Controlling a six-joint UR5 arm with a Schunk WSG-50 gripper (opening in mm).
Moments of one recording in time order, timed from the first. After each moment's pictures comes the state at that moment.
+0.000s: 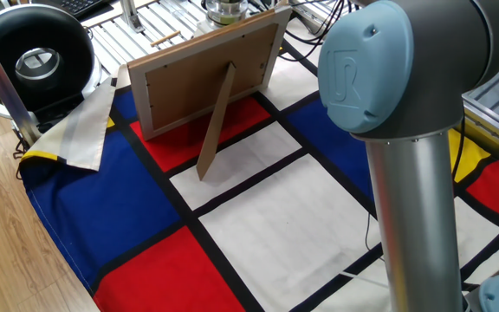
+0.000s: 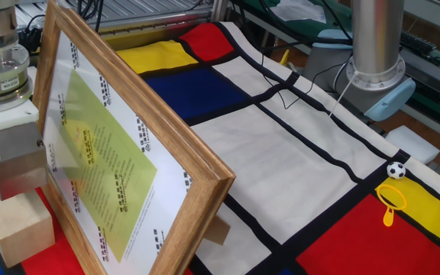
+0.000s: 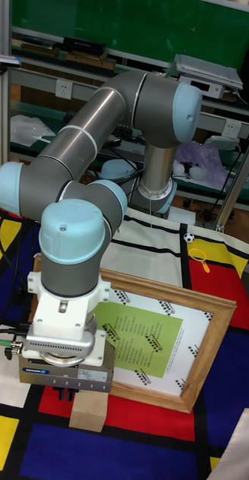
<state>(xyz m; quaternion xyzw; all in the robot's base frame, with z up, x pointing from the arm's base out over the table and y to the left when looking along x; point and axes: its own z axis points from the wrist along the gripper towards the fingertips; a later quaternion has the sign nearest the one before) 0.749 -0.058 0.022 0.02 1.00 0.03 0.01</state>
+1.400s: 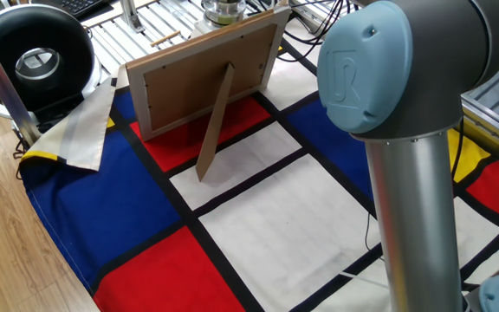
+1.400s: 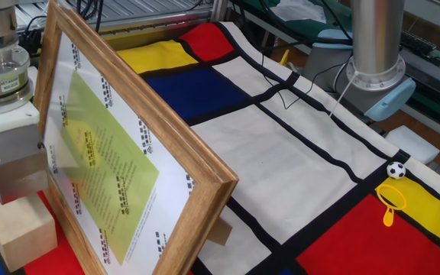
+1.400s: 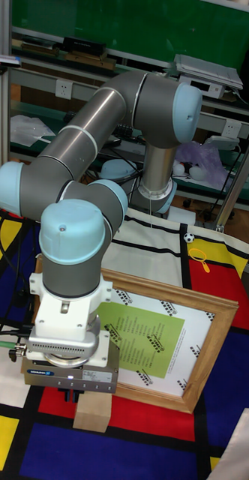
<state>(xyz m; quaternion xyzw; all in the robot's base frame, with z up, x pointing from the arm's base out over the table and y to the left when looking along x) 0.751 -0.045 0.024 0.02 1.00 0.05 0.01</state>
